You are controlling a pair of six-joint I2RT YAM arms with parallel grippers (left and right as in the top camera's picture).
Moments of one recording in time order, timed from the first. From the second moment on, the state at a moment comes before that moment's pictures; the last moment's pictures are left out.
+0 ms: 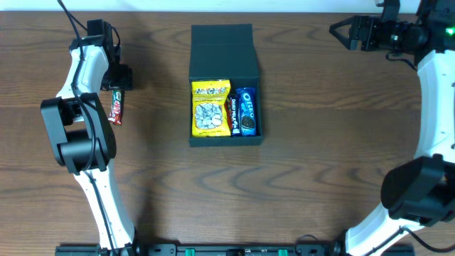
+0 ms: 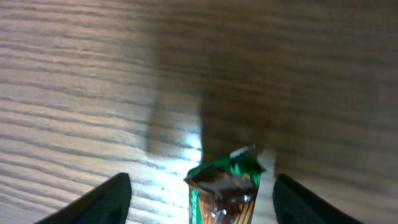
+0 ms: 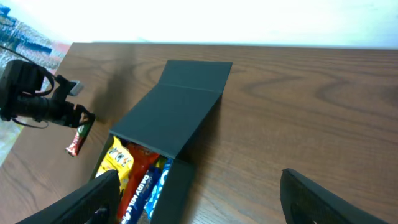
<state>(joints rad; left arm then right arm) 0.15 2.33 1.88 -0.93 -0.13 0.09 -0.21 1.89 1.92 -0.92 -0.77 -0.09</state>
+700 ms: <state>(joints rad) 0.15 2.33 1.88 -0.92 -0.09 0.03 -0.21 1.89 1.92 -0.92 -0.77 -0.08</state>
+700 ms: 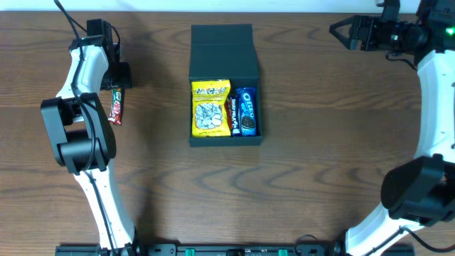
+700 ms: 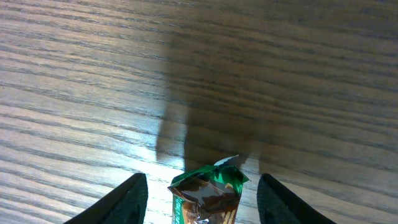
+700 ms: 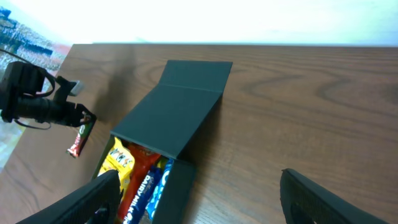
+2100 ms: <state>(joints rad) -0.07 2.27 2.30 -1.17 0.02 -0.18 -0.21 1.89 1.92 -0.89 -0.68 -0.03</state>
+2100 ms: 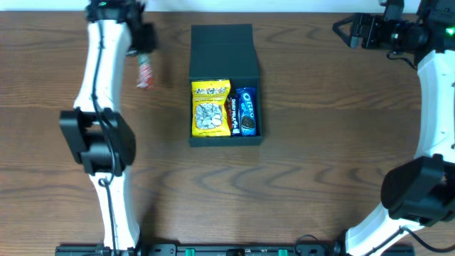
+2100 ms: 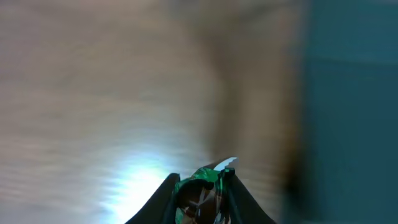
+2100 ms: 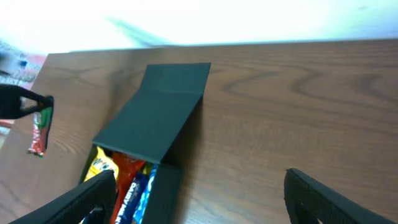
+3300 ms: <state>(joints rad) -0.57 2.32 2.32 -1.24 0.07 -0.64 -0.29 1.89 1.92 -0.87 -0.60 0.03</state>
